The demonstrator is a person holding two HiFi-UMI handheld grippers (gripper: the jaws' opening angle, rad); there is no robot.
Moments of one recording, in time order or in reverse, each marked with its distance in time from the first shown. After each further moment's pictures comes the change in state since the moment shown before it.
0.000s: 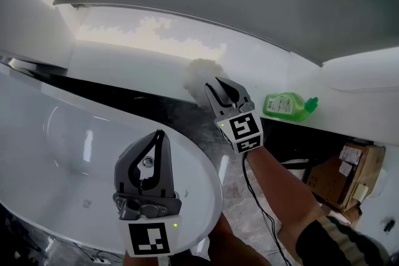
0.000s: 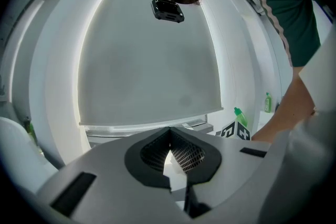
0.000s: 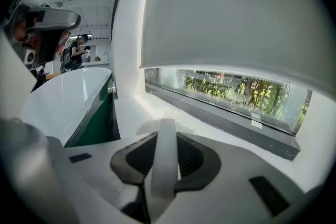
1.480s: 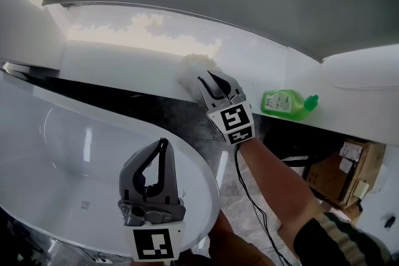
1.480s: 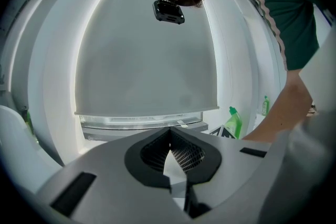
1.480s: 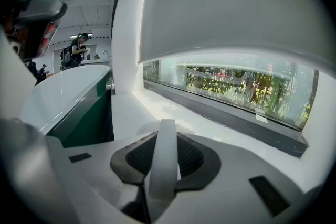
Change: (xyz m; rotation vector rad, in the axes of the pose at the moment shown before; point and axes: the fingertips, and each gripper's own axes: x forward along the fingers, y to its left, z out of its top) left arm 0.004 -0.025 -0.015 -0.064 0.024 -0.020; right arm 0.024 -0.008 -0.019 -0.001 0.010 0.007
